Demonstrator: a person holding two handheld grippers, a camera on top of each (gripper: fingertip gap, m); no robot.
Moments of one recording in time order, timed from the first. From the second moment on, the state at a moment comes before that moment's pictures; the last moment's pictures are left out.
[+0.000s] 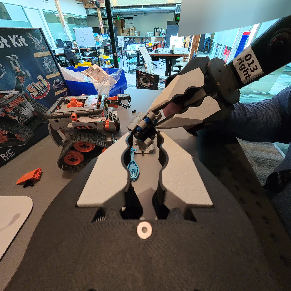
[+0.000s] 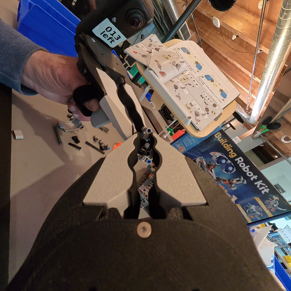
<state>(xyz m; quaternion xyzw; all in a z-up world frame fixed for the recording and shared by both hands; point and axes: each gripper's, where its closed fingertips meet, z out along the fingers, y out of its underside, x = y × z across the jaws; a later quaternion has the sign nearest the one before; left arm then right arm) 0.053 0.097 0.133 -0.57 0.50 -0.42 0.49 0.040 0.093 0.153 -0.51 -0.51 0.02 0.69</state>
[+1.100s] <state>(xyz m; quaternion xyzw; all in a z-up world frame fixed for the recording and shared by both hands) 0.053 0.100 0.129 -0.58 0.51 -0.40 0.50 0.044 0.096 0.149 -0.53 -0.50 0.06 0.68</state>
